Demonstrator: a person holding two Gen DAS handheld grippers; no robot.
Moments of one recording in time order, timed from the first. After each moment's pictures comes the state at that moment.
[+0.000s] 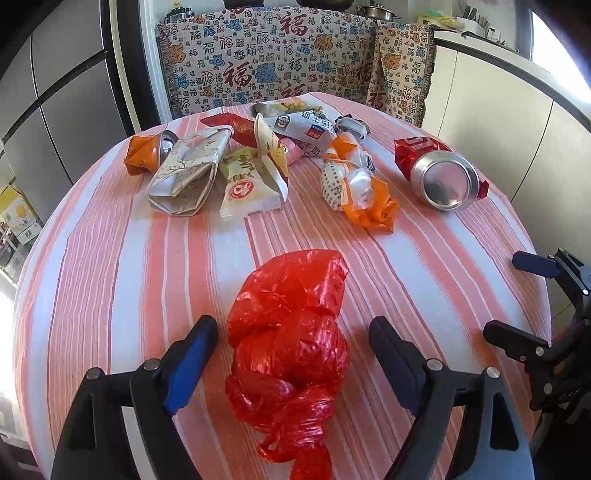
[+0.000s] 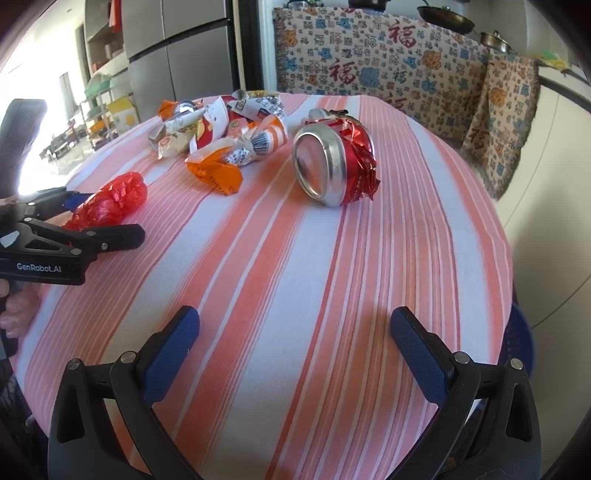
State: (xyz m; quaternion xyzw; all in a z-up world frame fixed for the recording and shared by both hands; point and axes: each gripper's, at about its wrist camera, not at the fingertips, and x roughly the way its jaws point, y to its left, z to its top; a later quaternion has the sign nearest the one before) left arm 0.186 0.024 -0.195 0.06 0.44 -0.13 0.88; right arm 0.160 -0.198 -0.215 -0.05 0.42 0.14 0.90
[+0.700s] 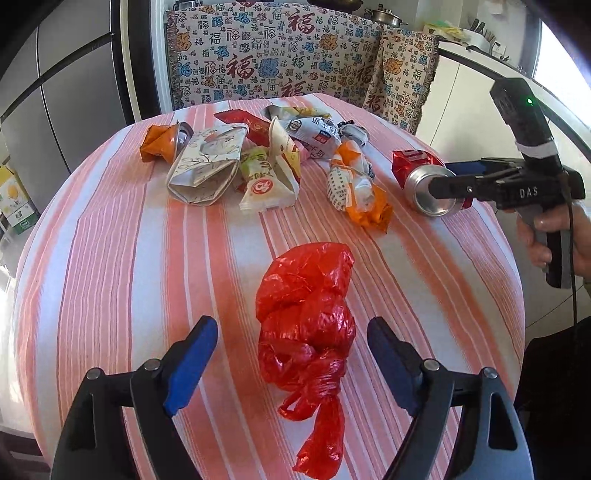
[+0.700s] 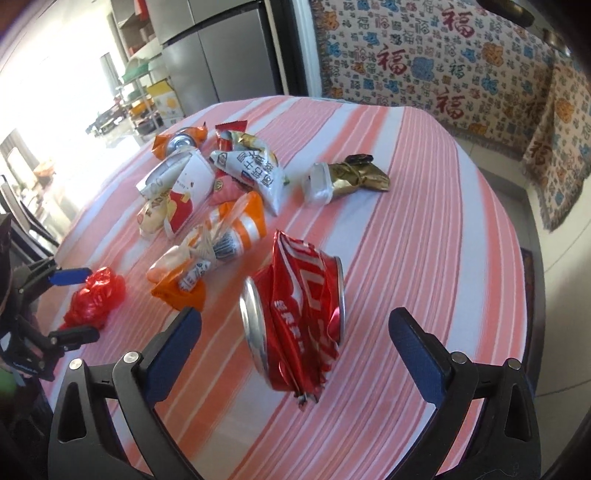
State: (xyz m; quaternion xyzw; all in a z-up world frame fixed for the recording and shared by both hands) left arm 0.176 0.047 -0.176 0.02 0.46 -0.15 0.87; right arm 0.292 -0.209 -0.177 -0.05 0.46 0.26 0.84
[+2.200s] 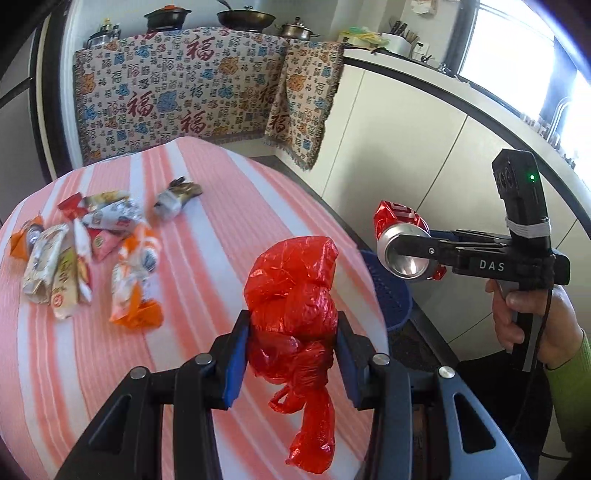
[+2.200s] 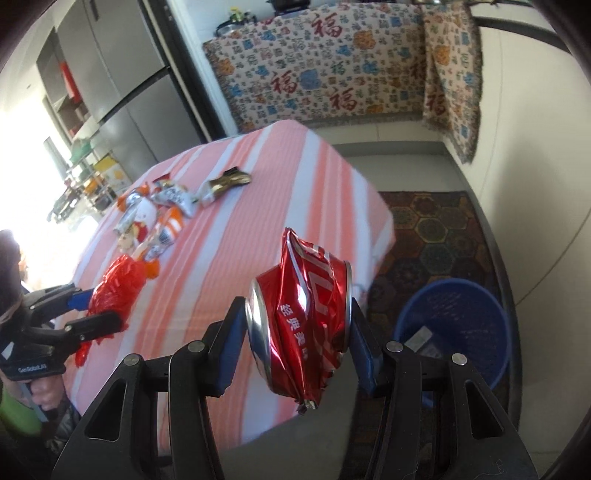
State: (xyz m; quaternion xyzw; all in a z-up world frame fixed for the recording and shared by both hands) left arm 0.172 -0.122 -0.117 0.01 0.41 -0.29 0.86; right arm 0.187 -0.383 -0.140 0.08 0.43 0.11 0.89
